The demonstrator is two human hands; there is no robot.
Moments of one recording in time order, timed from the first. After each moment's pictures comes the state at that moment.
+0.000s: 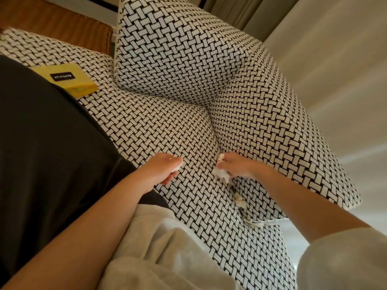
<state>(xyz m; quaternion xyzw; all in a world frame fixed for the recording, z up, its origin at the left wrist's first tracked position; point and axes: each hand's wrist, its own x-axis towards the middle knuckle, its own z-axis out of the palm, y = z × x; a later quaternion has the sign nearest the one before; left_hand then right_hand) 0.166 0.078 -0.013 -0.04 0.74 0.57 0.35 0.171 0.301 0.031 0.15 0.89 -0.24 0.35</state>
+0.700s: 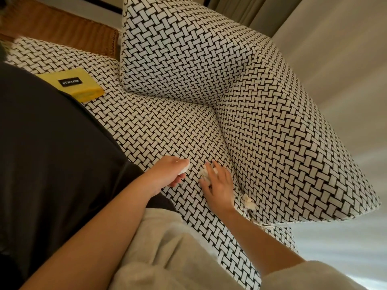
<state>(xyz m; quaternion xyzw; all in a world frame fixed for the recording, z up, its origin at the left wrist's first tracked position) 0.170 0.071 -0.008 -0.02 0.68 0.63 0.37 0.233 0.258 -0.077 0.07 1.00 -0.06 -0.01</state>
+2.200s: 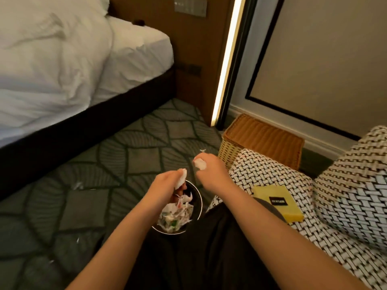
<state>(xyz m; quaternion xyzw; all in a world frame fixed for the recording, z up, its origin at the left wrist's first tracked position) 0.104 -0.319 0.029 -0.33 0.64 0.69 -0.06 -0.006 -0.233 0.027 -0.32 0.88 -0.33 0.12</state>
